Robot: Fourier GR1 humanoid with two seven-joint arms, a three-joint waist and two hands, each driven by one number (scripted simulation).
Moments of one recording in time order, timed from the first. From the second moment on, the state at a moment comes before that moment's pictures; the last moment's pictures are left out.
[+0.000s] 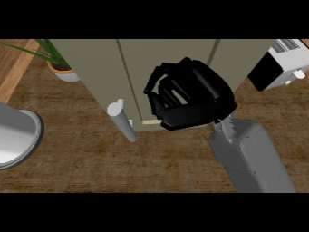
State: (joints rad) left arm 0.95 0.42 0.36 -2.24 1.03 -0.50 -0.41; right arm -0.61 -0.02 0.23 -1.58 -0.47 0.06 0.37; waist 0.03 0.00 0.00
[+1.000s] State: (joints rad) left arm 0.94 0.38 0.44 -2.24 1.11 -0.57 -0.28; right arm -0.77 -0.05 0.14 -1.30 -0.55 0.29 0.29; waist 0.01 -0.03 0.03
